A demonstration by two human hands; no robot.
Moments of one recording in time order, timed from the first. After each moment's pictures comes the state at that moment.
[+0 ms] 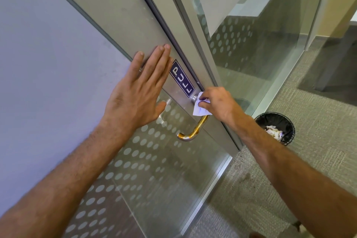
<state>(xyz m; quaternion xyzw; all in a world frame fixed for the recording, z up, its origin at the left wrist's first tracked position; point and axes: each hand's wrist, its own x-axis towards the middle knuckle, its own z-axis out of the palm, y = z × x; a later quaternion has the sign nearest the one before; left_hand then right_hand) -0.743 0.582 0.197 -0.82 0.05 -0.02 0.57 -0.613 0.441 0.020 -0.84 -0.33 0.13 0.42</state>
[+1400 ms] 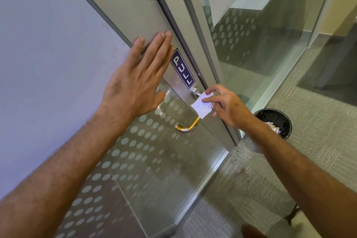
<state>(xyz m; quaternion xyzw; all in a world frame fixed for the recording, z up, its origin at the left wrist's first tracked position) -0.745 0.577 0.200 -0.82 0.05 -0.02 0.58 -0.633 0.396 0.004 -0.74 -0.46 0.08 0.48</state>
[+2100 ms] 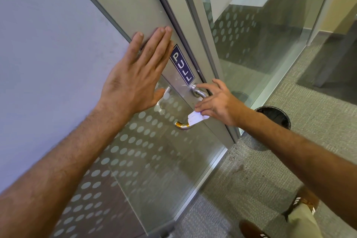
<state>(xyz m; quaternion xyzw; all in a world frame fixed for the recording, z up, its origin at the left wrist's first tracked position) -0.745 0.577 0.200 -0.82 0.06 -0.02 0.57 -0.628 0.406 0.003 -0.72 -0.59 0.02 0.38</state>
